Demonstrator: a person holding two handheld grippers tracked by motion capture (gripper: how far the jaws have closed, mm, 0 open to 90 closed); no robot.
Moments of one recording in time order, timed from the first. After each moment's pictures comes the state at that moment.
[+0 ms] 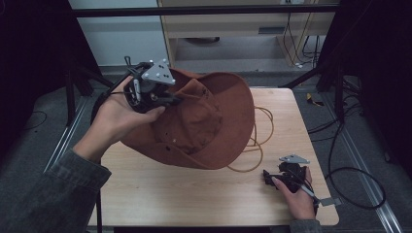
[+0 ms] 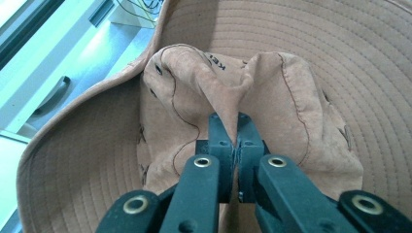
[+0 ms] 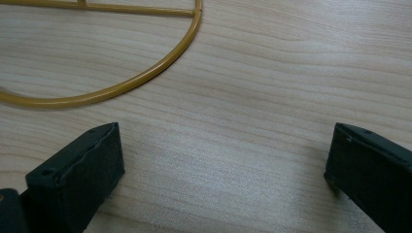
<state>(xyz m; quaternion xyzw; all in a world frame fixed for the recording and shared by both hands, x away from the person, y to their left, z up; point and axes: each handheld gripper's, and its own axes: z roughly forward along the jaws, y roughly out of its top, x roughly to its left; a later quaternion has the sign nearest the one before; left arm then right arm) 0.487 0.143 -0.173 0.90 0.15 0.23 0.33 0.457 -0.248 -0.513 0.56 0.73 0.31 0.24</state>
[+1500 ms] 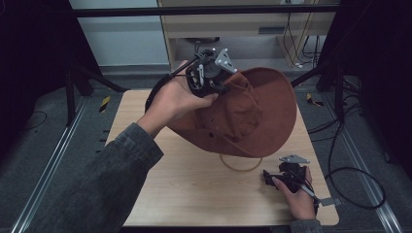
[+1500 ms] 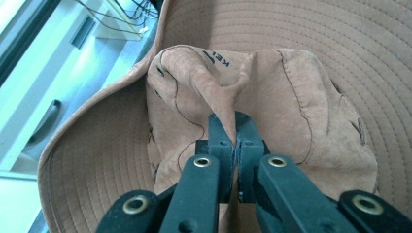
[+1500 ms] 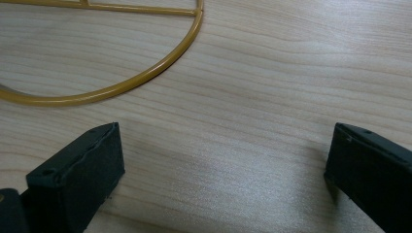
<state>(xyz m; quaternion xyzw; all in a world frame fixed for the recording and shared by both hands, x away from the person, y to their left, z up) 0.524 0.036 -0.173 0.92 0.10 0.23 0.31 0.457 -0.248 -0.513 0.56 0.73 0.31 0.24</state>
